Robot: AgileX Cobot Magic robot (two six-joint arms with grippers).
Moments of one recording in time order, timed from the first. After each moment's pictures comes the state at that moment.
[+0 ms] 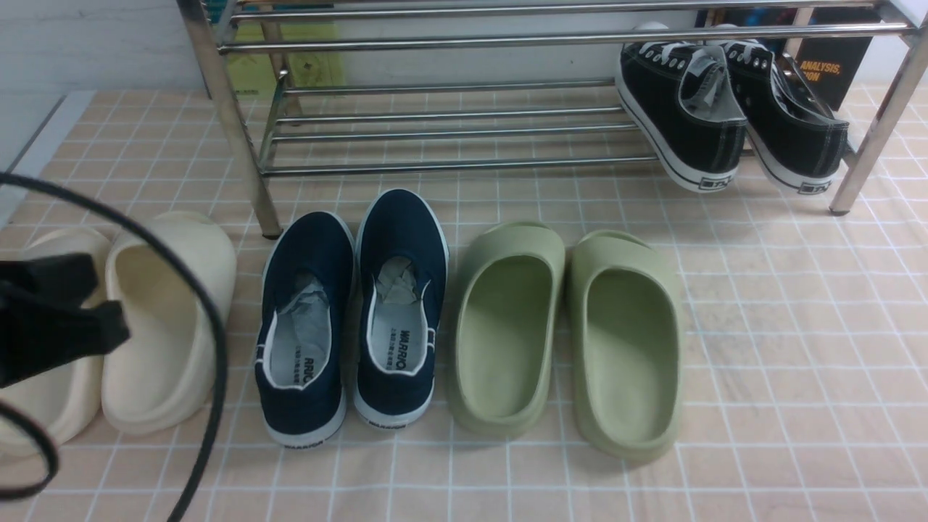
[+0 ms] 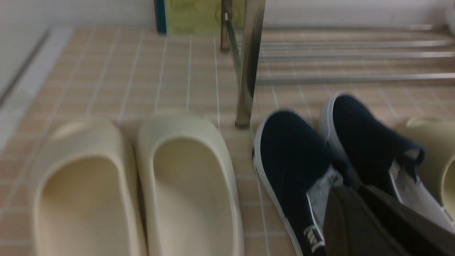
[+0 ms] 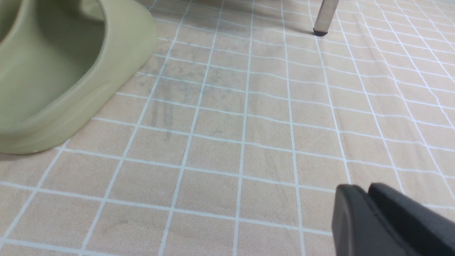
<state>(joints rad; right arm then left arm) -0.06 -0.01 0.01 0.14 0.38 -0.25 -0.11 0.82 -0.60 -0.11 0.31 0.01</state>
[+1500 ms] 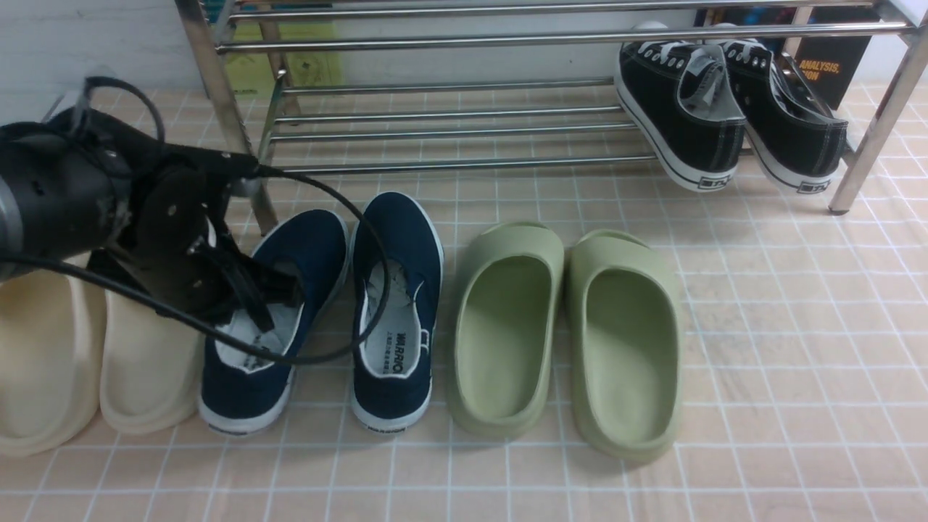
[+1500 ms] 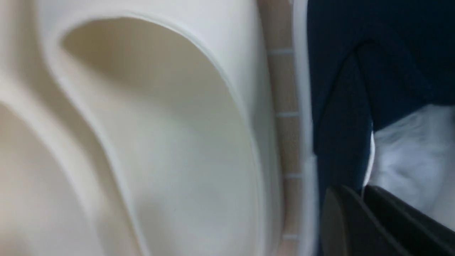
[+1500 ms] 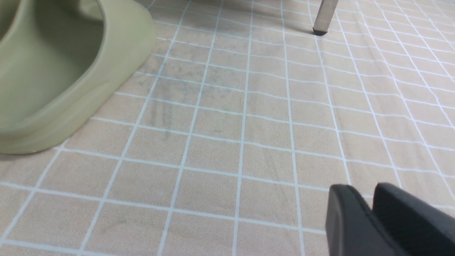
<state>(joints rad) -0.06 -0.01 0.01 0.14 0.38 -0.25 -0.29 1.56 -1.06 0.35 0.69 -0.39</state>
